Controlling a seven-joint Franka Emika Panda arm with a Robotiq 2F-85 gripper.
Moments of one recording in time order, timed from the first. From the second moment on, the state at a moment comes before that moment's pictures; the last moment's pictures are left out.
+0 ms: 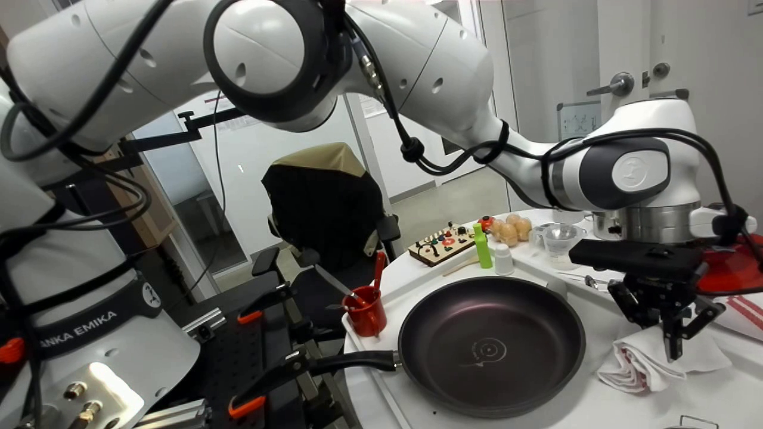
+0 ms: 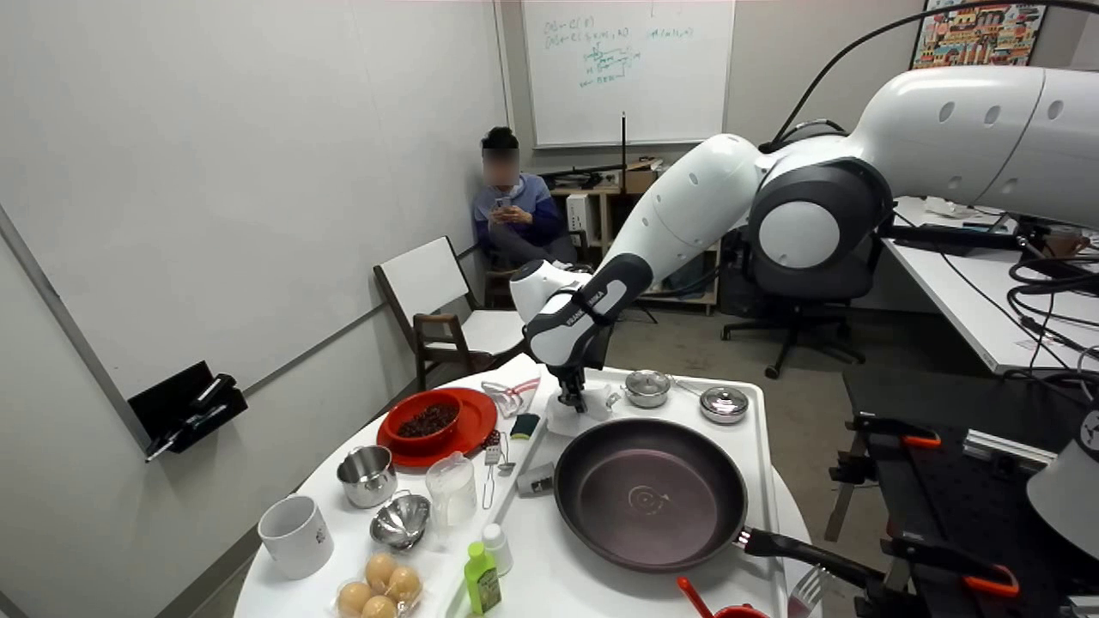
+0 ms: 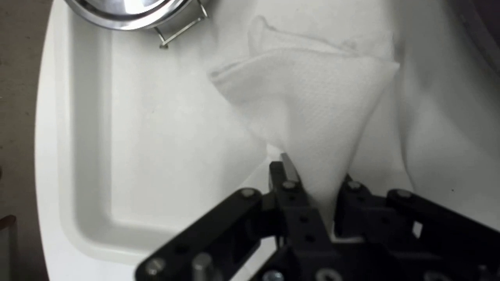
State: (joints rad) arm -0.23 1.39 -0.15 -0.95 -0.13 2.21 -0.25
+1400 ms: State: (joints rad) arm -0.26 0.95 0.01 -1.50 -0.11 2.32 -0.46
